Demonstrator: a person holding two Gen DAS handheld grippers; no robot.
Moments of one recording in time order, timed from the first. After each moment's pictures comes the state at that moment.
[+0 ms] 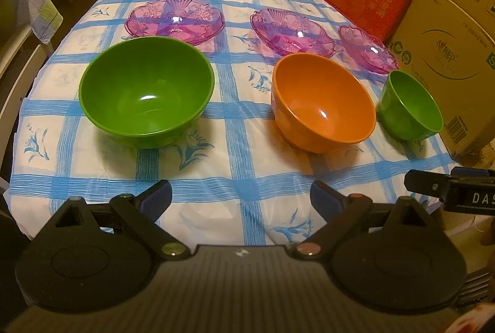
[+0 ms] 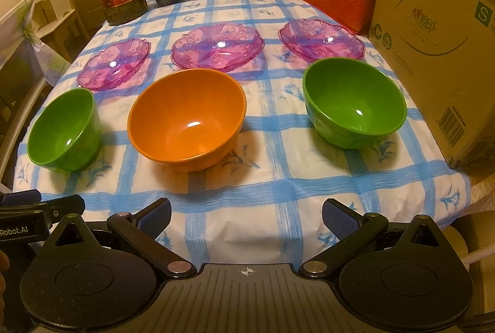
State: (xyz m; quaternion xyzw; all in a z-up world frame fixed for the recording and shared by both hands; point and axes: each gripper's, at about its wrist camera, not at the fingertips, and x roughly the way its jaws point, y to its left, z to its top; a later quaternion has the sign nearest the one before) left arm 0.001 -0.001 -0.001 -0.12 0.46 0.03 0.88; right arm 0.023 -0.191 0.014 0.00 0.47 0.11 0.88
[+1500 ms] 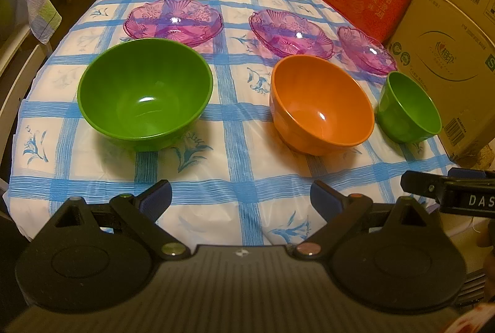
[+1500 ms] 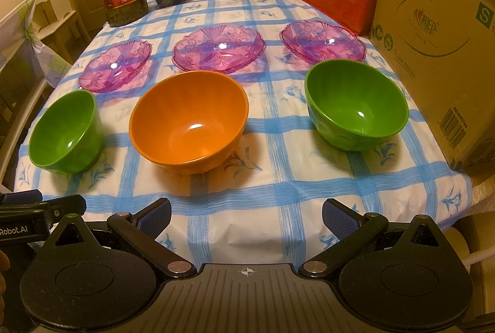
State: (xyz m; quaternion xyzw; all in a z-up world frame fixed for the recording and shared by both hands) left arm 0.001 0.001 0.001 -0.12 0.46 0.02 0.88; right arm 0.025 -0.189 0.016 0.00 0.47 0.11 0.88
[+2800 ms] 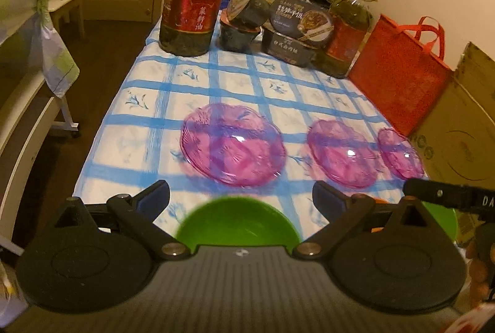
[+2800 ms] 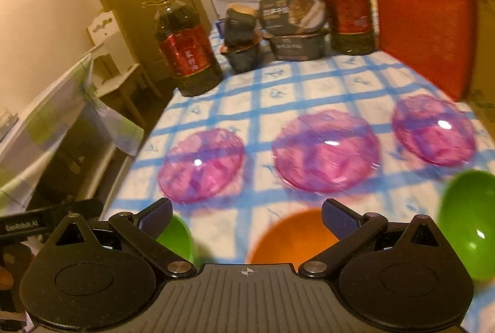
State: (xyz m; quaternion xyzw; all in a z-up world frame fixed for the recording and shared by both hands) left arm 0.102 0.154 0.064 -0.15 0.38 0.04 0.91; right arm 0.153 -0.097 0.064 0.10 0.40 0.24 0.88
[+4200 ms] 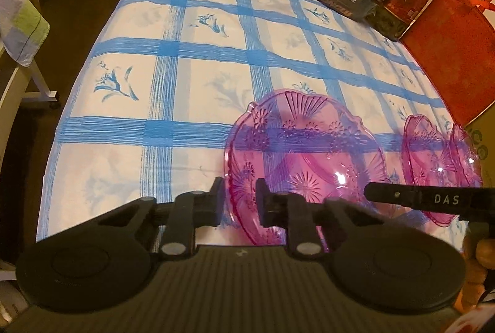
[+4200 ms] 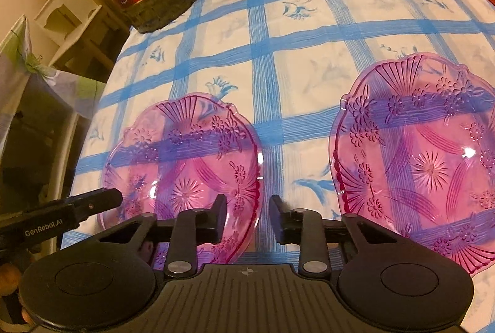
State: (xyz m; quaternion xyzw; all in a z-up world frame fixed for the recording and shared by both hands) left arm 0.272 0.242 -0.057 -0.16 0.49 0.02 0.85; right arm 0.331 0.023 -0.072 0.10 0.55 0.22 0.80
